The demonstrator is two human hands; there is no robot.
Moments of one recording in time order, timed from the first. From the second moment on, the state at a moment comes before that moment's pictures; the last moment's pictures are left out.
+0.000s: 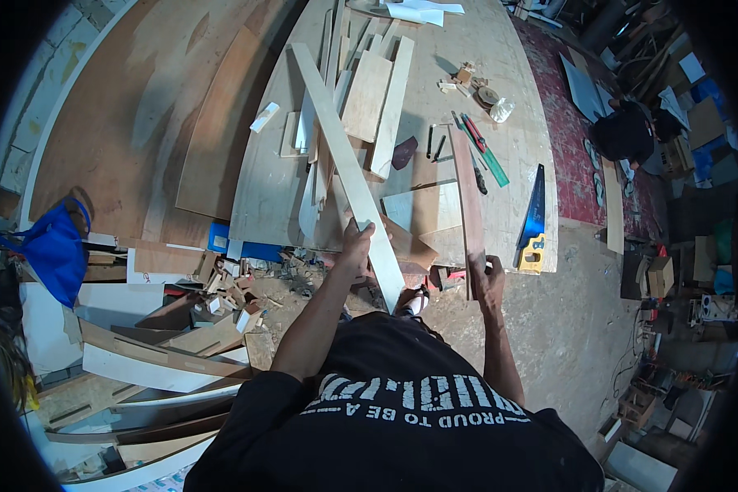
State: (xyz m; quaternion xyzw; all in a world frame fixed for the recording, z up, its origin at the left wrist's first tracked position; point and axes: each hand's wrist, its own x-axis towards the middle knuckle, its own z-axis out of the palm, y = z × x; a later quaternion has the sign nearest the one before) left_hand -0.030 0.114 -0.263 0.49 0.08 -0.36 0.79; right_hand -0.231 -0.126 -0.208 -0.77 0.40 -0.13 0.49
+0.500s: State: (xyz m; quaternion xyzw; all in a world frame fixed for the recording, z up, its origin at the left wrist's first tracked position) left_hand -0.028 0.081 -0.297 0.68 0.10 -0.32 0.65; right_hand -0.235 -0.104 -0.231 -0.84 0.38 -0.07 0.39
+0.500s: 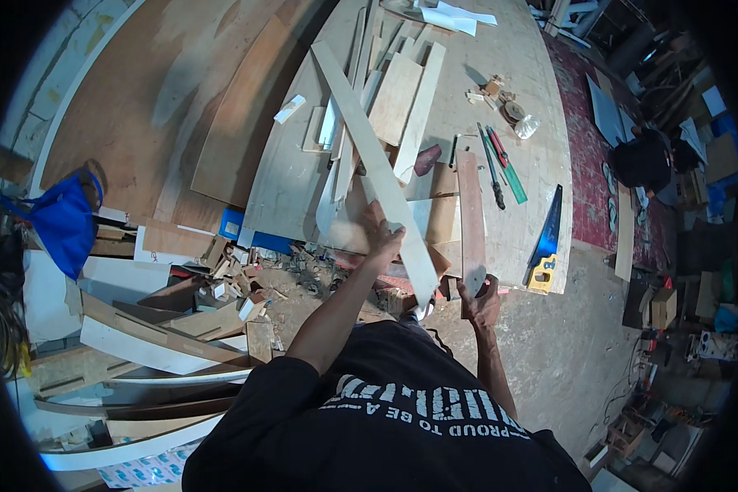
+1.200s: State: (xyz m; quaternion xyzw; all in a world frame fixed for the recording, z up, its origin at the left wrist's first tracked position) left_hand -0.028 0.170 -0.165 0.34 0.15 -0.34 0.86; right_hand -0.126 -0.069 -0.300 -0.97 0.11 0.13 0.18
